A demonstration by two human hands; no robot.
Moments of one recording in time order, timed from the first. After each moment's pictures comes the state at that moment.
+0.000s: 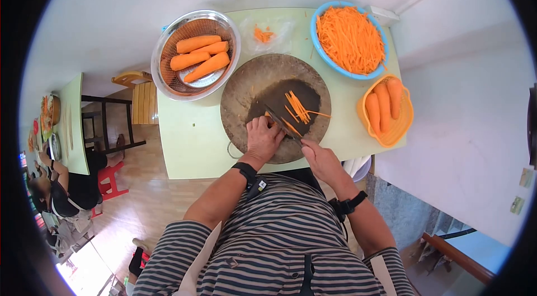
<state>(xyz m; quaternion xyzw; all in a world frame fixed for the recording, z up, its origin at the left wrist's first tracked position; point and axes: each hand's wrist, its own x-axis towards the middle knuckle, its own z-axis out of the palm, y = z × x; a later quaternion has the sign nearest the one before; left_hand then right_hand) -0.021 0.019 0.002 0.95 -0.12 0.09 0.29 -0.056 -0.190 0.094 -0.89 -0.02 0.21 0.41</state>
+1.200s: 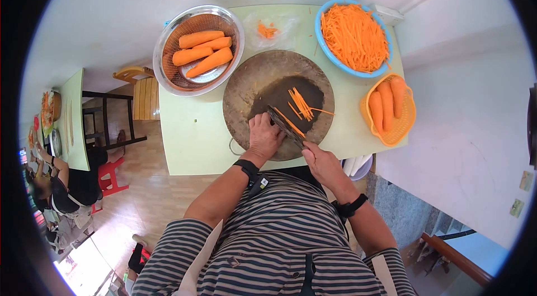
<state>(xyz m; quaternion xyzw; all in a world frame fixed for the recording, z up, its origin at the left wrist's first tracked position) -0.023 0.023 -0.002 0.95 -0.13 0.04 0.26 -0.069 -0.182 0.098 -0.91 -0.02 0.22 0.36</state>
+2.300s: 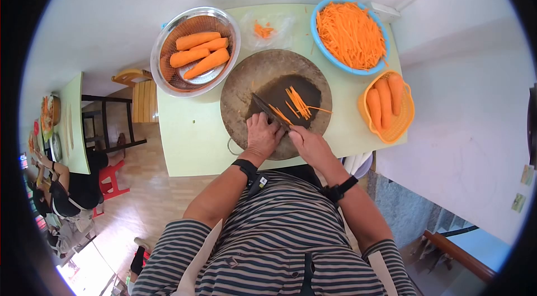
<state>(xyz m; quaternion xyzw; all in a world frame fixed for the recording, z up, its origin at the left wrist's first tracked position) -0.024 0.019 -0.002 0.95 -0.12 0.09 0.27 -0.032 -0.160 0.084 -0.92 -0.03 0.22 0.33</state>
